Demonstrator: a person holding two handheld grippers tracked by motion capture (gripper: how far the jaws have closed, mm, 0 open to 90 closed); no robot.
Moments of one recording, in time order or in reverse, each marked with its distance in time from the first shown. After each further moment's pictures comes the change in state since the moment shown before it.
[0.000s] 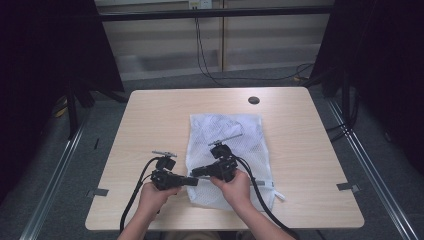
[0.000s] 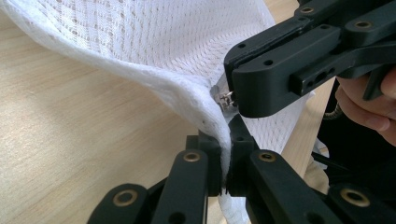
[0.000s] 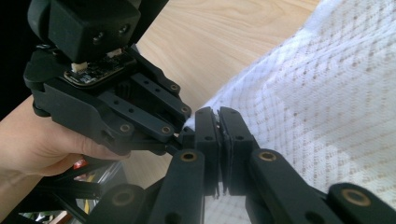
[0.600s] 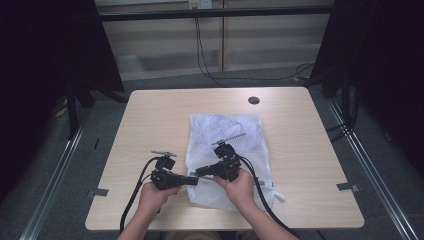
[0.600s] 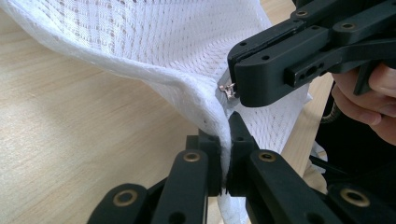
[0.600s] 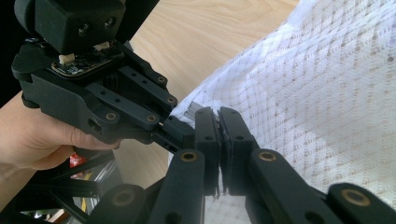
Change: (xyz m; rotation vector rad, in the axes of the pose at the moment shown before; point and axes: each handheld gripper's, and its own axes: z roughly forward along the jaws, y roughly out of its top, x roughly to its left) left arm 0.000 0.000 -0.001 -0.012 0.007 -0.002; right arm -0.007 -0.002 -0.007 0.010 -0.017 0.002
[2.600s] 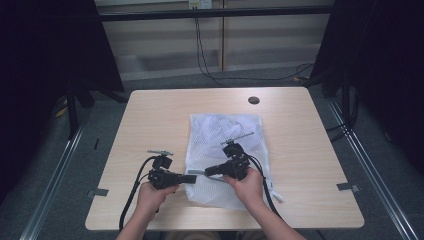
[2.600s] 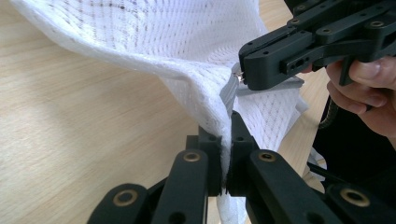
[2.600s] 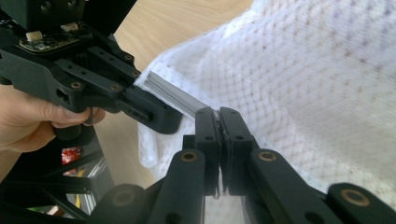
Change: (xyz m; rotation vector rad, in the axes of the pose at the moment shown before) left arm 0.002 0.000 -0.008 -0.039 -0.011 -0.020; right arm -0.017 -0.006 -0.018 0.022 -0.029 0.023
